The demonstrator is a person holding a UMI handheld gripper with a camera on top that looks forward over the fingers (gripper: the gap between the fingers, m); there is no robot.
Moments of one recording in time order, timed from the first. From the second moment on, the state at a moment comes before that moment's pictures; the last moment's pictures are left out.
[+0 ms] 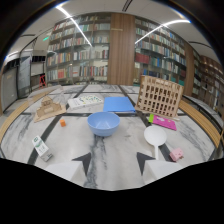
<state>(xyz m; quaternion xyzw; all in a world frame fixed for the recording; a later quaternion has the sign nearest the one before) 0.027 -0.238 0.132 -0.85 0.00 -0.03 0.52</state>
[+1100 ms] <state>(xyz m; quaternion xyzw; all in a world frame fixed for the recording) -0.215 -0.281 0.113 -0.88 -0.07 0.04 0.48</state>
